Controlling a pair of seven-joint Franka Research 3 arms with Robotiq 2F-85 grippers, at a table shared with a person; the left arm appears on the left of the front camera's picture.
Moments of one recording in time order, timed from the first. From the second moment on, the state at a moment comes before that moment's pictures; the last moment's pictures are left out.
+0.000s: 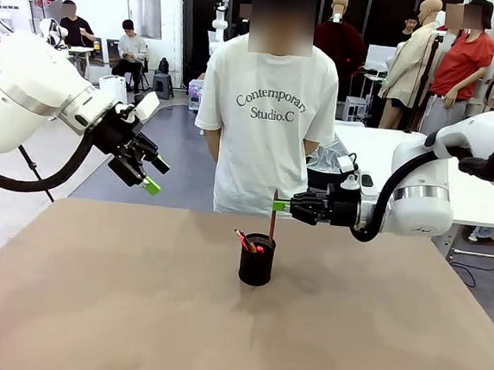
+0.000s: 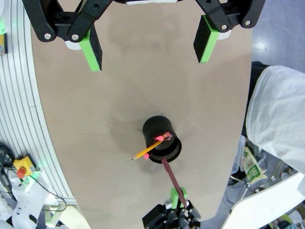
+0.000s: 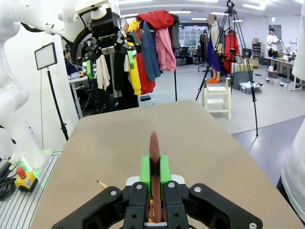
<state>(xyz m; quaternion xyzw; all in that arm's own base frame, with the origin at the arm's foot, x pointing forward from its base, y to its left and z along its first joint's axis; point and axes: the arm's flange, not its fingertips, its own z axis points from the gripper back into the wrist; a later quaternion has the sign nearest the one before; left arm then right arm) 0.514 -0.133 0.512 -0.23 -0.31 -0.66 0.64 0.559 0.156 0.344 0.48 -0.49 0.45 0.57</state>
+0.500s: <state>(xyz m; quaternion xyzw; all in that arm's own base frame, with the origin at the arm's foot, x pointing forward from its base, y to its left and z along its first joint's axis) 0.514 -0.133 0.512 -0.23 -0.31 -0.66 0.64 0.561 0.164 0.336 0.49 -0.49 0.45 0.57</state>
